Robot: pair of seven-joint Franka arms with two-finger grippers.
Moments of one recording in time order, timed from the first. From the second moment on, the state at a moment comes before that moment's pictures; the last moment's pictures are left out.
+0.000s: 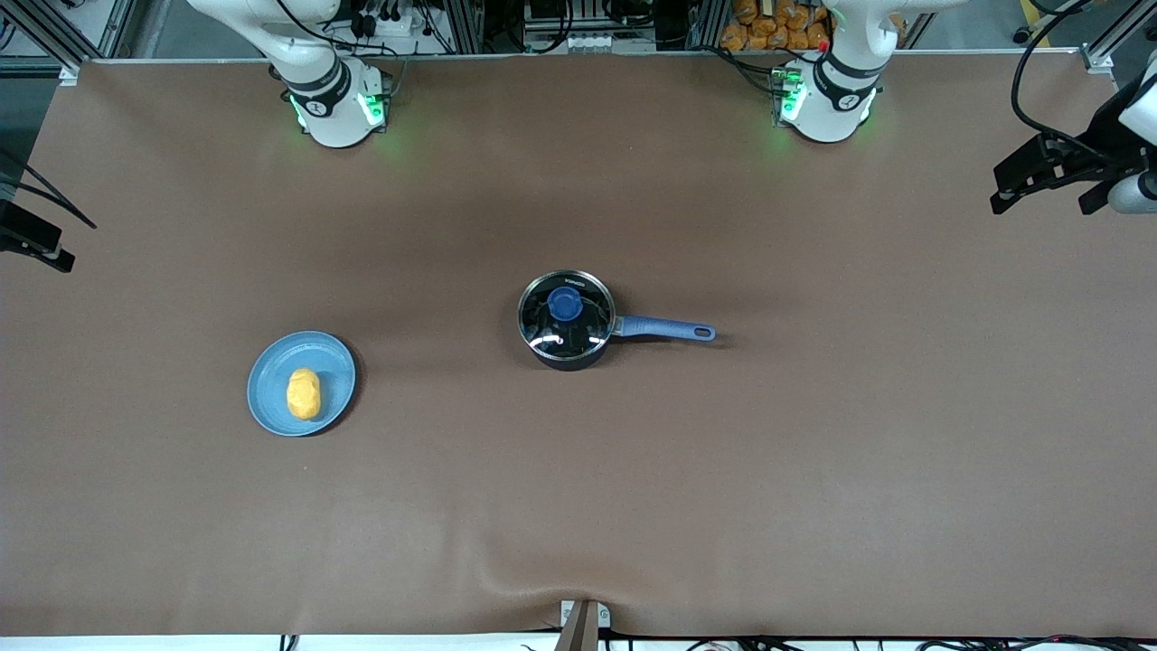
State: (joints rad) left arm 0.00 -0.04 -0.09 -1.51 0.00 1.49 -0.06; right arm -0.09 0.06 -0.06 -1.47 0.02 1.58 -0.17
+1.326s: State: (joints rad) left arm -0.59 0.46 -0.17 -1.38 0.03 1.76 -0.74; right arm -0.04 0.29 -0.03 -1.63 0.04 1.79 -0.17
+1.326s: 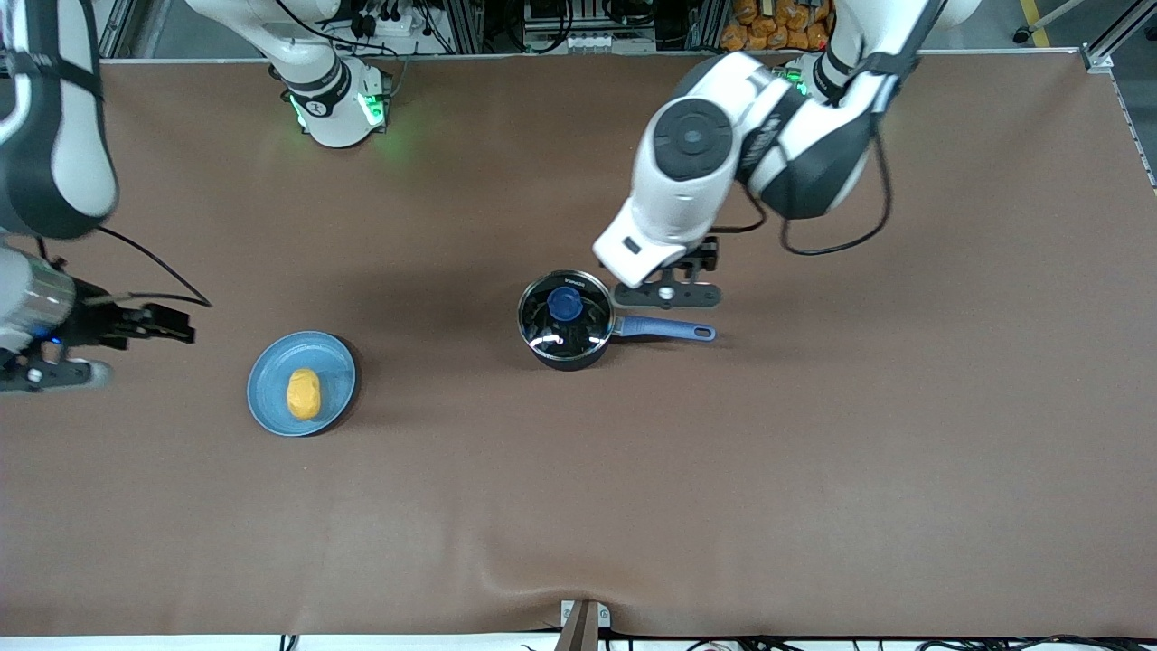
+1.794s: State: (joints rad) left arm -0.68 0.59 -0.17 -1.38 0.06 2.00 -0.99; right arm 0.00 0.51 -0.03 -1.64 0.13 1.98 -0.17
